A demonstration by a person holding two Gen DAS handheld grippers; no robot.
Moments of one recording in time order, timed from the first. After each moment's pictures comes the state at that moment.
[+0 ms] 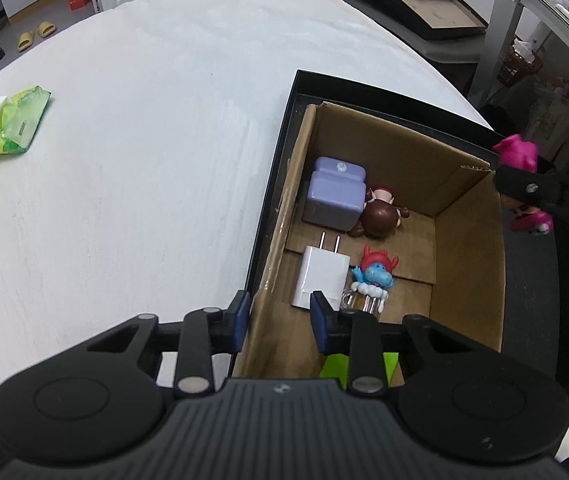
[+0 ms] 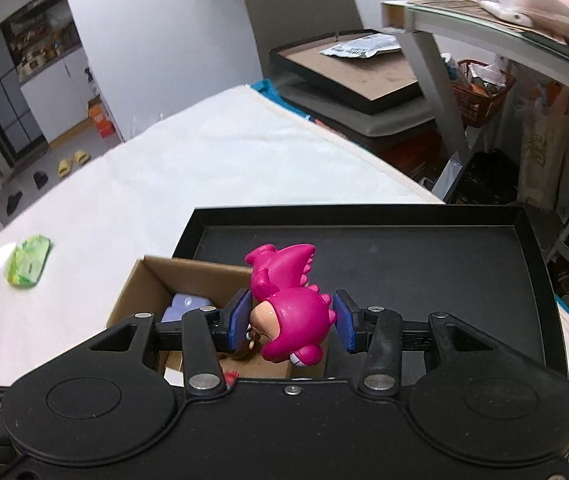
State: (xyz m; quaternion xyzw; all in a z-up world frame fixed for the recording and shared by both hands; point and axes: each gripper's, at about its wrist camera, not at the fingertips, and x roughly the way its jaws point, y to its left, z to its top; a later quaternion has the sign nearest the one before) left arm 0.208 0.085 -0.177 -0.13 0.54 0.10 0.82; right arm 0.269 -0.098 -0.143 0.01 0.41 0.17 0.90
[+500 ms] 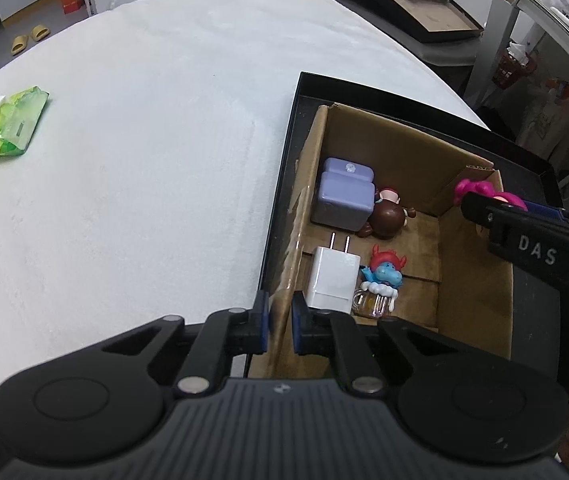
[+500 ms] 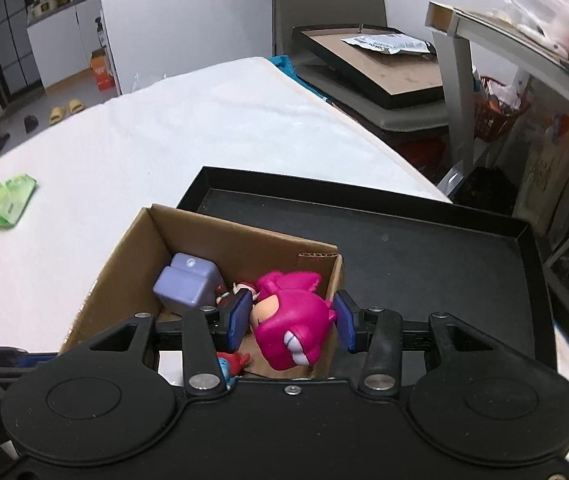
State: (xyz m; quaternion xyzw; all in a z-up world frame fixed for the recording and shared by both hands) left arm 0.202 0.097 -0.181 -0.13 0.53 0.09 0.83; right arm 0.254 -0.059 -0.157 -0.08 0.41 0.16 0.90
